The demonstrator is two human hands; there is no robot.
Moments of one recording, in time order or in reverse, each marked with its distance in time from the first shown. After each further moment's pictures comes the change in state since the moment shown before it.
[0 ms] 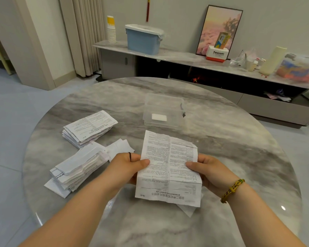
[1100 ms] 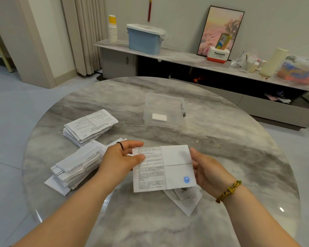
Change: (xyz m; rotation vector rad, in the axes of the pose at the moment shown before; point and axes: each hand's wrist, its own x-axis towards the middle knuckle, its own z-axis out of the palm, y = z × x) left_hand -0.005 0.011 0.001 -0.052 0.247 0.213; right_hand -0.002 -0.004 0.011 0.173 -0.015 0.027
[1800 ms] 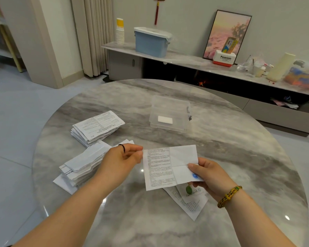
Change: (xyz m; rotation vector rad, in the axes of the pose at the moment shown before) left_hand 0.001 -0.005 -0.017 0.206 0.055 0.069; right_hand 0.001 0.002 0.008 -0.263 0.137 -0.035
